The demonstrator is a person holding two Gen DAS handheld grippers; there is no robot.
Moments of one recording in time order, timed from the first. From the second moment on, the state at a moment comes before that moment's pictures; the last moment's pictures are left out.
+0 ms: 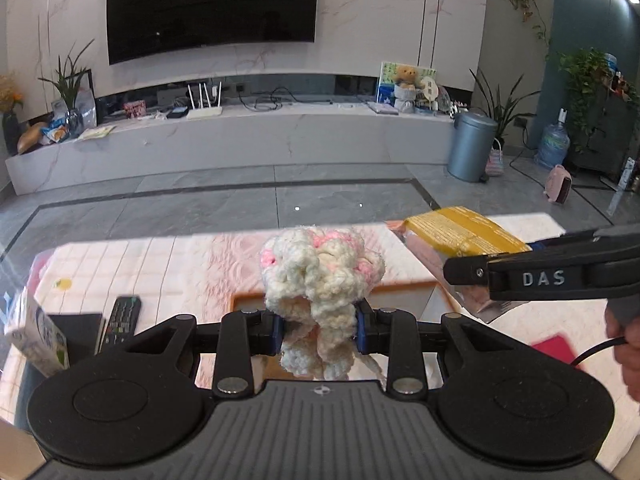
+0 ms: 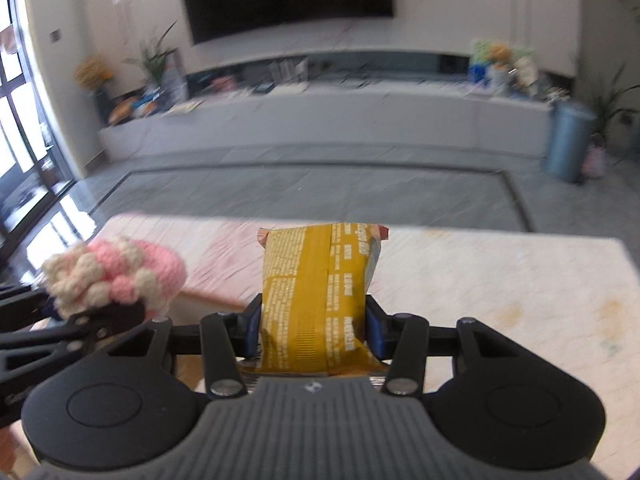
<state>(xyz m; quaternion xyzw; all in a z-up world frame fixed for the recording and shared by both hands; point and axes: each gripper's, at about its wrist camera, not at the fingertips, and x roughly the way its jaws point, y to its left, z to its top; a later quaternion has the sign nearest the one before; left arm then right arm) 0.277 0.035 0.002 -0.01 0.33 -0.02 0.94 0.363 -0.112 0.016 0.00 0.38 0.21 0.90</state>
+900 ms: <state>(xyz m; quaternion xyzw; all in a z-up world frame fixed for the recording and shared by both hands) 0.254 0.086 -0.054 -0.08 0.33 -0.02 0.94 0.356 -0.042 -0.059 -0.17 0.43 0.19 0.87</state>
